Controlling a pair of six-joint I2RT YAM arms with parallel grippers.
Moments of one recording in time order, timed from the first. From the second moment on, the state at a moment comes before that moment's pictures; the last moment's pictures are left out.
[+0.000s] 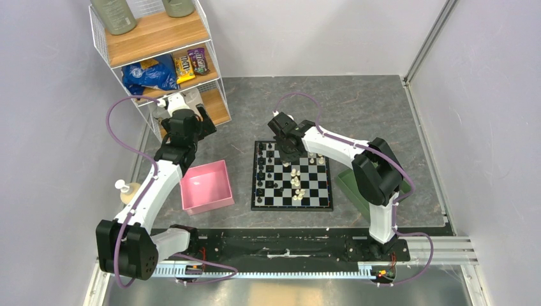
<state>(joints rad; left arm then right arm) -0.18 1.15 0.87 -0.18 -0.37 -0.42 0.75 1.95 1.47 -0.68 0.16 0.45</state>
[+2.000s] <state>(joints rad) -0.18 1.15 0.87 -0.18 -0.37 -0.42 0.52 1.59 1.02 -0.59 0.20 0.53</state>
